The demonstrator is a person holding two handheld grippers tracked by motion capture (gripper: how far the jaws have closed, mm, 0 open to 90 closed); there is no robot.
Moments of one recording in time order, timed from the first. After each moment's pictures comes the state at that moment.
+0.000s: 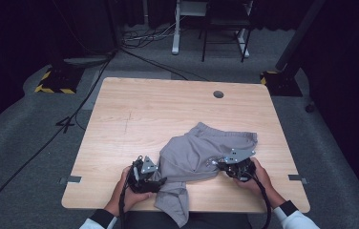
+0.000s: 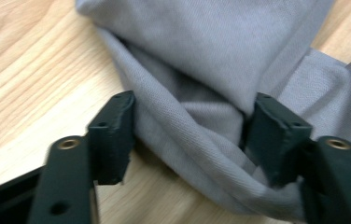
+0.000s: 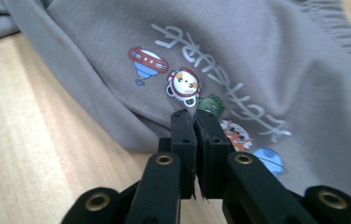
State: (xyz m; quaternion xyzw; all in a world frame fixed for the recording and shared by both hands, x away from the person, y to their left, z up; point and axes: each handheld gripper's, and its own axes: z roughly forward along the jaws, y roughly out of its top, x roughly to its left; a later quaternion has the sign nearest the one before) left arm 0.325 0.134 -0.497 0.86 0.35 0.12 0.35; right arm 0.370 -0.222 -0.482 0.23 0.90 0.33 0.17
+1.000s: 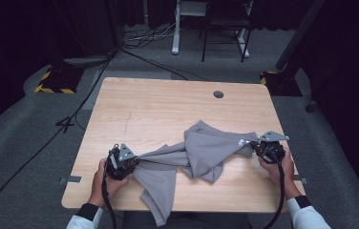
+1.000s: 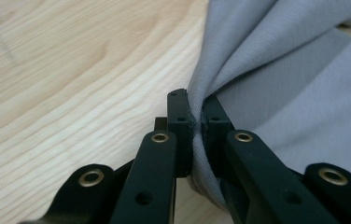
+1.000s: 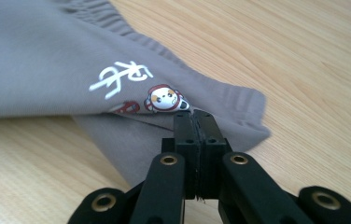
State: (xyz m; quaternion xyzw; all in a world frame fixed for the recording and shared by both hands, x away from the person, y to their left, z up) left arm 0.348 0.200 -0.478 0.84 0.39 0.18 0.33; right arm 0.413 -0.311 -0.468 0.42 0.81 0.30 0.27
